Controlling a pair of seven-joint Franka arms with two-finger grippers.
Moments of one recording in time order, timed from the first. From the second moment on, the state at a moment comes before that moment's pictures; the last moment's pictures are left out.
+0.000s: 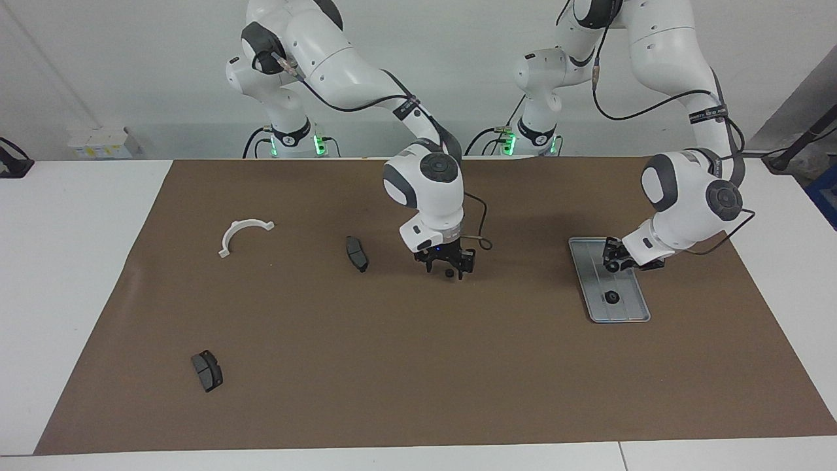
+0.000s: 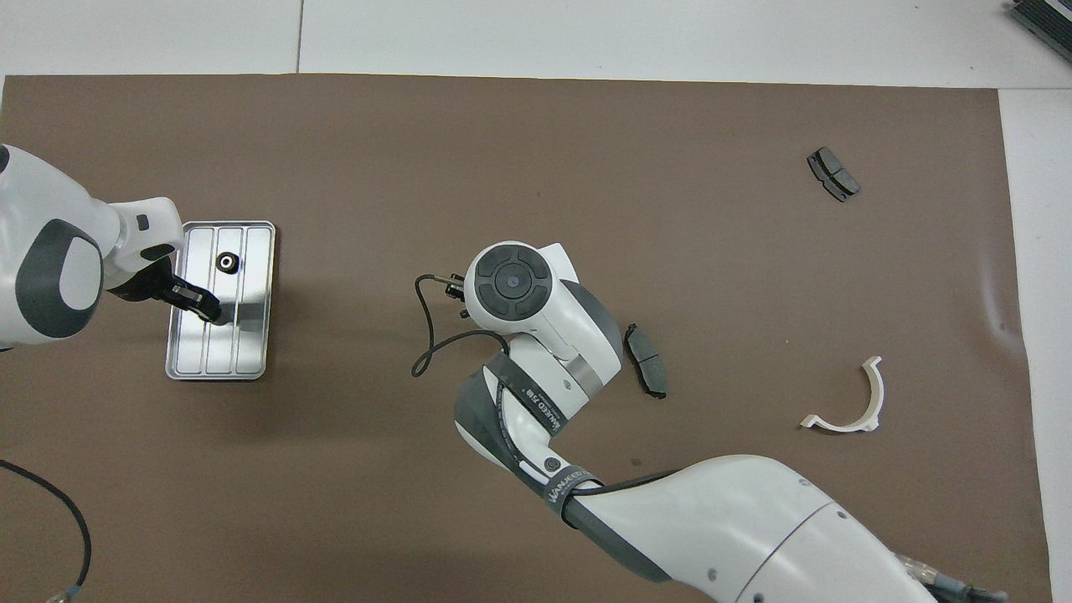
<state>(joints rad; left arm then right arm) 0.14 0.32 -0.09 -1.88 -0.02 1.99 0.49 0.49 0.61 0.19 -1.56 -0.13 2.29 1.09</state>
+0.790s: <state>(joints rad) -0.07 0.30 -0.11 -1.88 -0.02 2.01 0.10 0.16 0.26 0.18 -1.71 -0.14 2.13 0.75</state>
